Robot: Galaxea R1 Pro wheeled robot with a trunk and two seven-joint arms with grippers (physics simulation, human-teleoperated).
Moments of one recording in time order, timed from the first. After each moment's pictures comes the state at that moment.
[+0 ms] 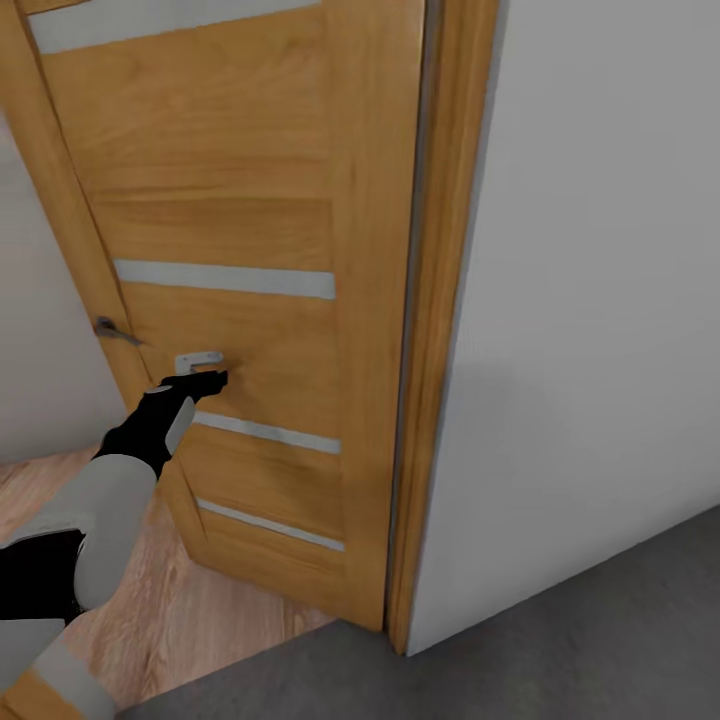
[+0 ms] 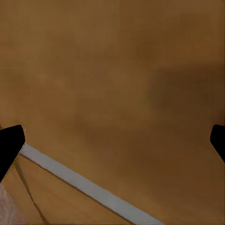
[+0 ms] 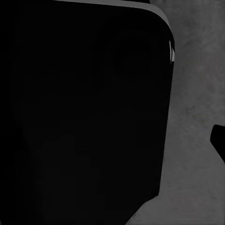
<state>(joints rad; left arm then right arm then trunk) -1.16 0.12 0.14 -0.53 -0.01 0.25 0.06 0.00 0.01 0.01 -0.09 0.01 -0.01 0.00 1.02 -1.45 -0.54</state>
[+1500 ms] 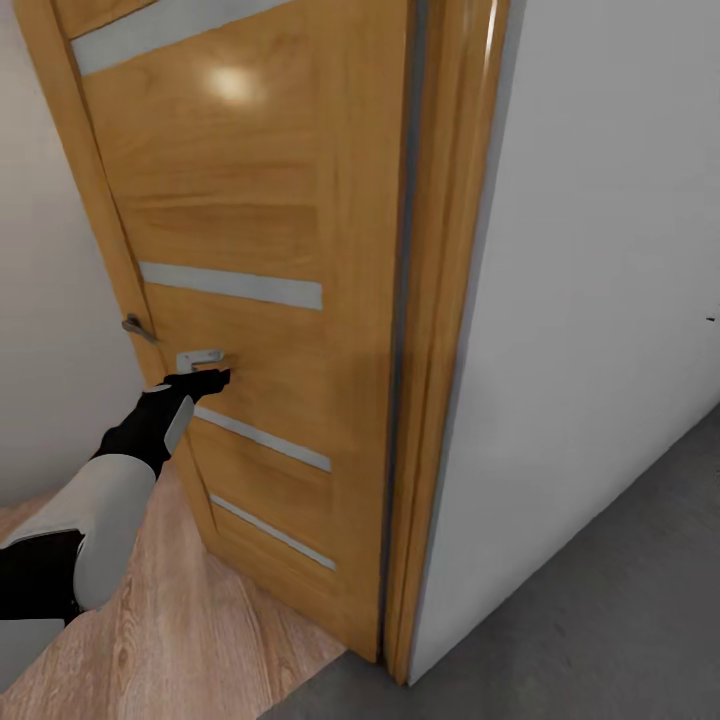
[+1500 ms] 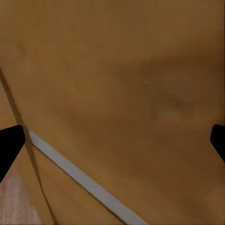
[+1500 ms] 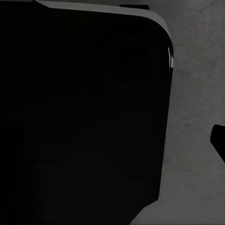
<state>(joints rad) -1.16 0.12 0.14 -0.54 -0.01 0.25 0.02 0.00 0.01 0.01 -0.09 0.01 -0.01 0.00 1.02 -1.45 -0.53</state>
